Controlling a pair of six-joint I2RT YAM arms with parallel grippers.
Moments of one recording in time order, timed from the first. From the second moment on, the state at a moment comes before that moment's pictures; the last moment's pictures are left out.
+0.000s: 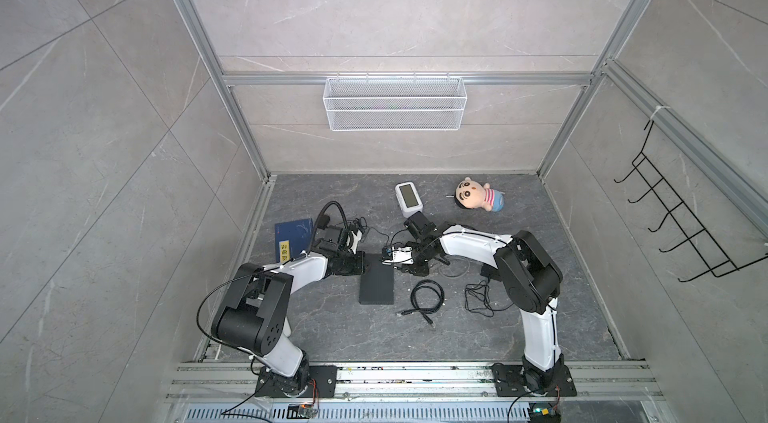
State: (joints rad) left arm -0.35 1.59 0.76 -0.18 0.39 -0.31; right arm 0.68 2.05 1.39 -0.56 -0.33 -0.92
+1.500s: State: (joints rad) left arm -0.36 1.61 0.77 -0.16 0.43 -0.31; right arm 0.66 2.04 1.48 -0.79 -0.21 -0.94
